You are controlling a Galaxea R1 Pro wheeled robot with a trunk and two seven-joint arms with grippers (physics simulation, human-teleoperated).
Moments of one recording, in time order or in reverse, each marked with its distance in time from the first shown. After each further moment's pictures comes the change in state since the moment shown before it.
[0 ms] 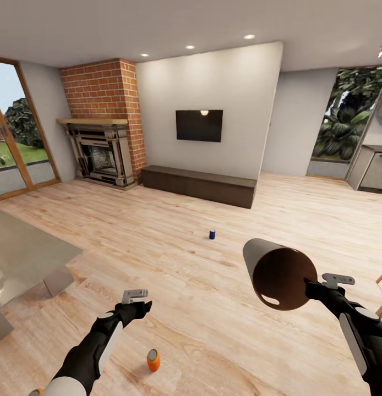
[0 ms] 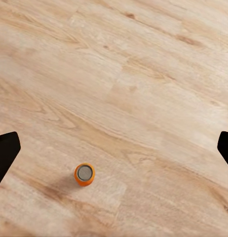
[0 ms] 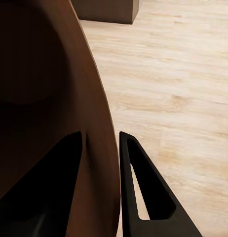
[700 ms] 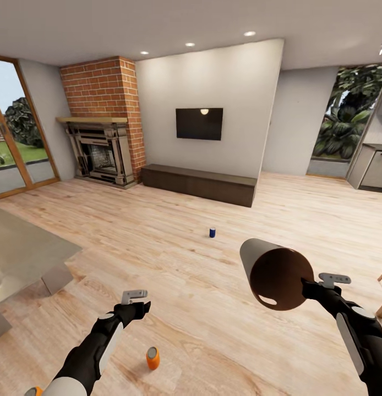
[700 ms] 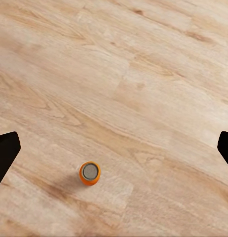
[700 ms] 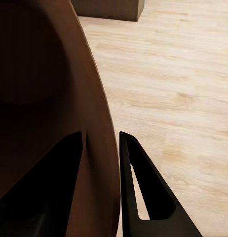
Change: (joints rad) left arm 0.000 -0.003 0.000 0.011 -0.003 -0.012 0.029; right arm 0.000 0.005 0.020 -0.003 0.000 -0.001 0.001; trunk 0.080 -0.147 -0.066
